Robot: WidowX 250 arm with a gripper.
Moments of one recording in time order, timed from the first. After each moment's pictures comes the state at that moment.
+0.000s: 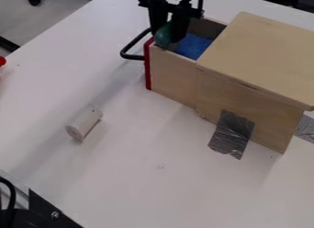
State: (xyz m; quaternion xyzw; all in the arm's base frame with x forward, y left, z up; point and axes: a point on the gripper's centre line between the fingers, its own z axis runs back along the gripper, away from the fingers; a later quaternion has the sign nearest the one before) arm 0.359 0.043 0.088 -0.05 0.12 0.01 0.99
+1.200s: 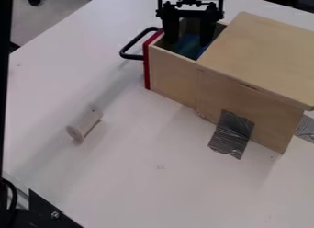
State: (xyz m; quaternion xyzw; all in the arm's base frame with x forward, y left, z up) arm 0.369 0.036 0.075 -0.07 0.14 0.07 0.99
